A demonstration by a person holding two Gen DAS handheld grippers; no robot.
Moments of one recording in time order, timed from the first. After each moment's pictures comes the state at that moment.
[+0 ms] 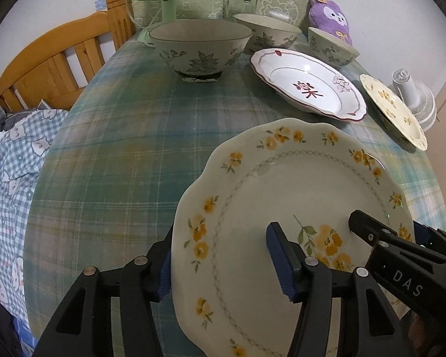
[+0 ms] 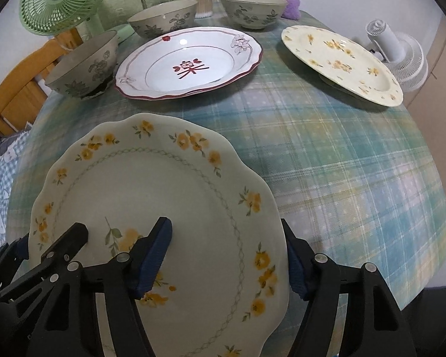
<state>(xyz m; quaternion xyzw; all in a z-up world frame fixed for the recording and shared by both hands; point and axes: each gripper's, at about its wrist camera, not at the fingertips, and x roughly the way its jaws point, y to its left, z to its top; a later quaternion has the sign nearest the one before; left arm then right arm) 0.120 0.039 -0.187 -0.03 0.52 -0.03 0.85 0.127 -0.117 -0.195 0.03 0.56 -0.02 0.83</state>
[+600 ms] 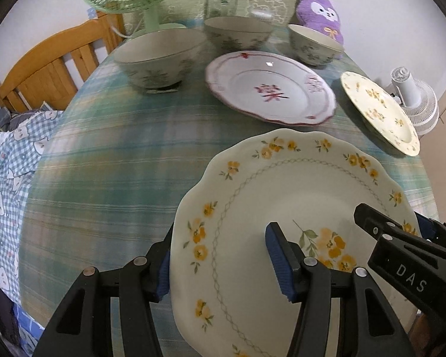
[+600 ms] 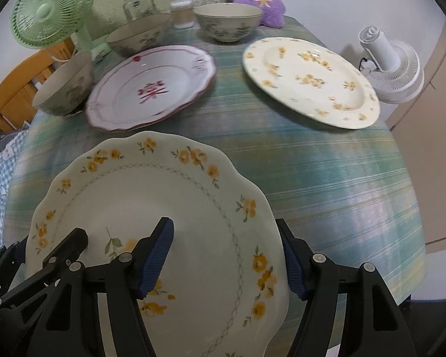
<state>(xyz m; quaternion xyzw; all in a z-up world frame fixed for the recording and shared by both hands) 0.128 -0.031 -0.166 -0.03 0.53 0.00 0.85 0.142 -0.187 -0.169 0.01 0.56 -0.01 0.83</state>
